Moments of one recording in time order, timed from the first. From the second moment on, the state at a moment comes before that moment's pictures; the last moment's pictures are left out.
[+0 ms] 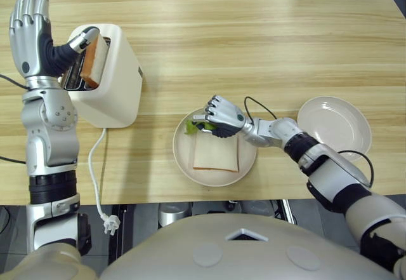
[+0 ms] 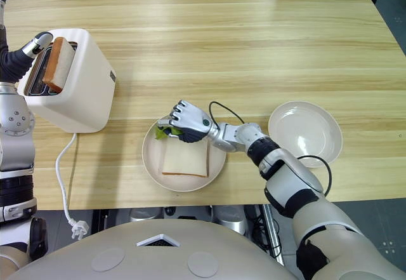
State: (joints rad) left arm -0.11 0.58 0.23 -0.13 0.67 0.02 0.18; right arm -0.58 -0.36 0.83 0.78 -1.18 -0.87 -0.98
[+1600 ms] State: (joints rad) left arm -0.11 0.58 0.21 -0.09 0.67 0.02 0.20; right arm -0.32 -0.52 0.78 0.54 -1.07 -0.91 -0.67
